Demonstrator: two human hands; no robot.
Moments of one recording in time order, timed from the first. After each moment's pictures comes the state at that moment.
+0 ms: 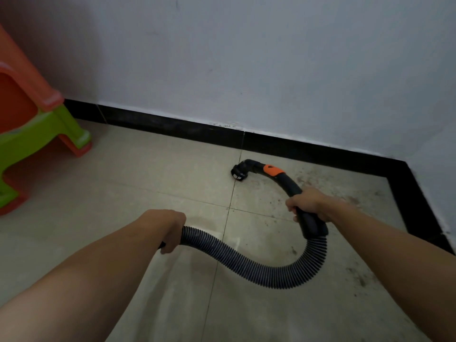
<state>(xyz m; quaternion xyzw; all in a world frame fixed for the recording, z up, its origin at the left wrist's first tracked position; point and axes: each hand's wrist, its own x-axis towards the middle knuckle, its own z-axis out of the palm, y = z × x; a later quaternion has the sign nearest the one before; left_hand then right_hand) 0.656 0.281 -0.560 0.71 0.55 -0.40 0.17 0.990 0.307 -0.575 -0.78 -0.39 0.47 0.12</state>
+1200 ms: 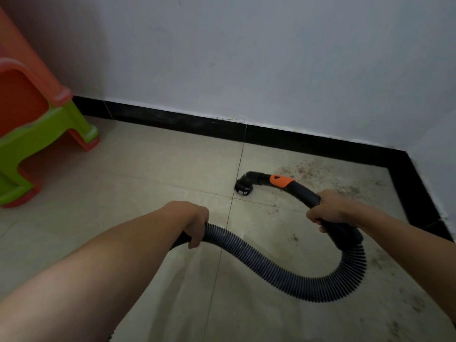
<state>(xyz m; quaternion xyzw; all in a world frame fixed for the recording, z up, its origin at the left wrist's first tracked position) 0.680 0.264 -0.556 0.74 0.51 -0.37 0.22 1.011 0.245 -0.552 -0.77 -0.49 0.41 0.02</state>
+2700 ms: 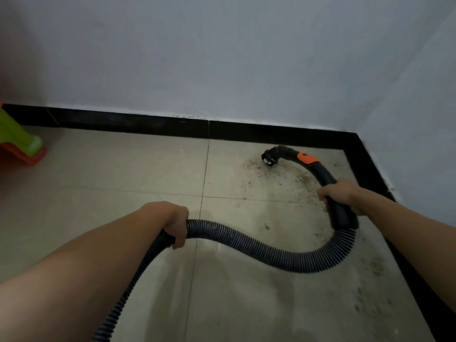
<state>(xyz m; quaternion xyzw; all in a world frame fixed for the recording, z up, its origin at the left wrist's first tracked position) 0.713 0.272 -0.556 0.73 0.51 -0.38 0.25 1.107 0.213 -0.551 -0.85 -0.30 0.39 0.18</state>
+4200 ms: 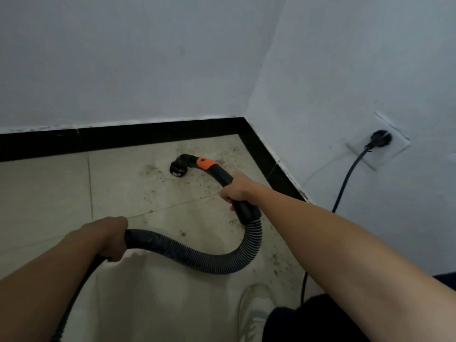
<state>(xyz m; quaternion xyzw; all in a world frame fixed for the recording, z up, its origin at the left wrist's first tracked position) 0.812 0.308 -0.605 0.84 0.41 -0.33 0.13 1.097 0.204 -0.566 -0.87 -0.27 0.39 0.16</state>
